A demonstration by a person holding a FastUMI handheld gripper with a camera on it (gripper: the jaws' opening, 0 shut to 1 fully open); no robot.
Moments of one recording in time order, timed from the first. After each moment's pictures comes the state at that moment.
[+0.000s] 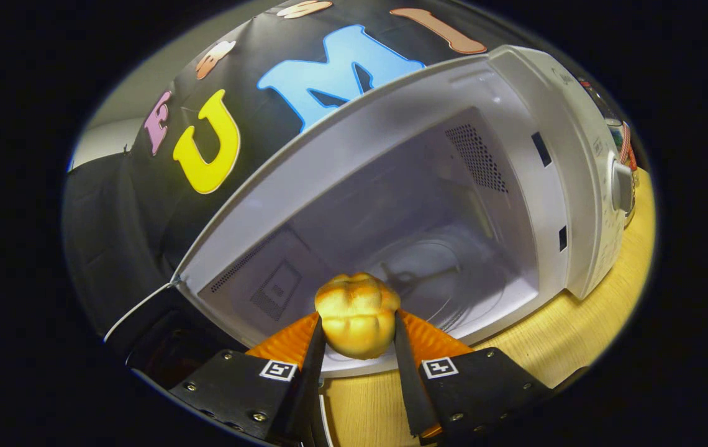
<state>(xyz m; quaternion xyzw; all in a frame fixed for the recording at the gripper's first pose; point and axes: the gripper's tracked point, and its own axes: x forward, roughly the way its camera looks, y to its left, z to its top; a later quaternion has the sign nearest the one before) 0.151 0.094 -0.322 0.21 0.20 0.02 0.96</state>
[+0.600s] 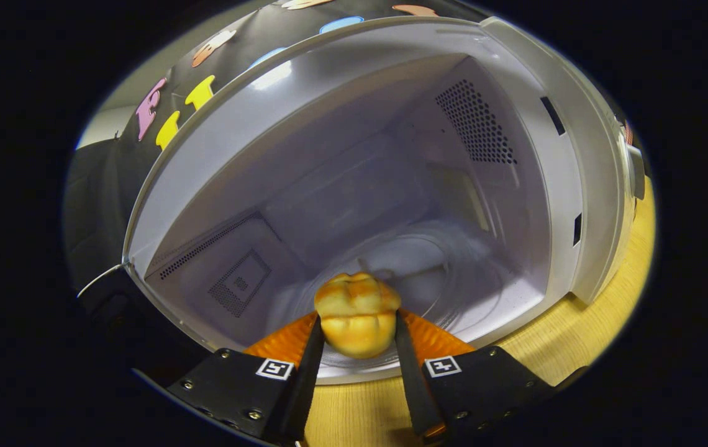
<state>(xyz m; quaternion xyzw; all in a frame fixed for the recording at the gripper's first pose) 0.169 0.079 -0.346 0.16 0.20 -0.01 0.97</state>
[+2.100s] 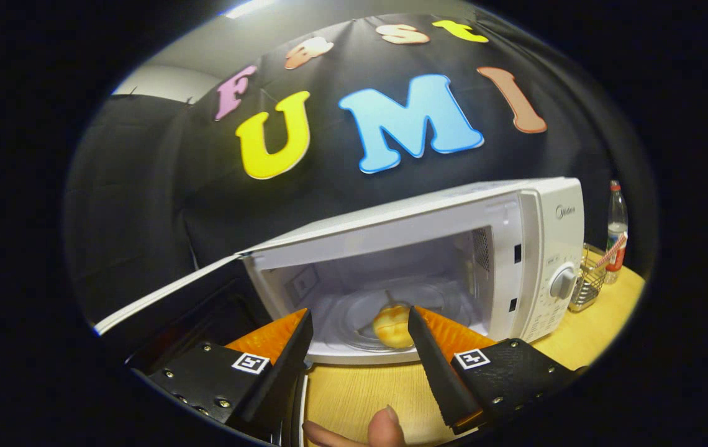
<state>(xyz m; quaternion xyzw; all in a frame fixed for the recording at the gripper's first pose) 0.046 0.121 -0.228 0.01 0.11 0.09 0.99</state>
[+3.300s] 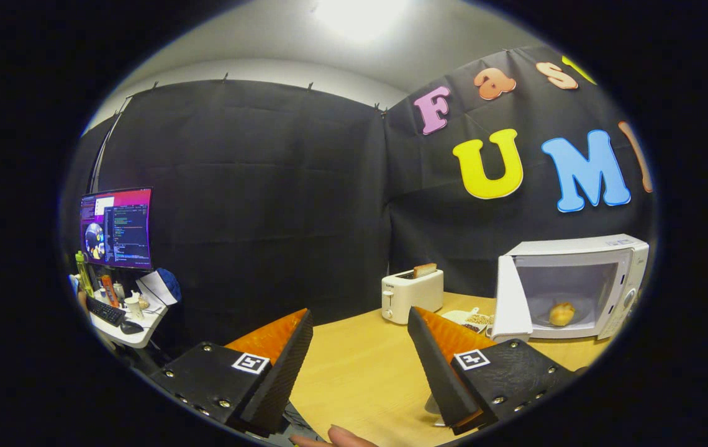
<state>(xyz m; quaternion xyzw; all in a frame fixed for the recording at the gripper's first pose) -0.234 0.313 -0.214 -0.06 0.08 0.44 0.89</state>
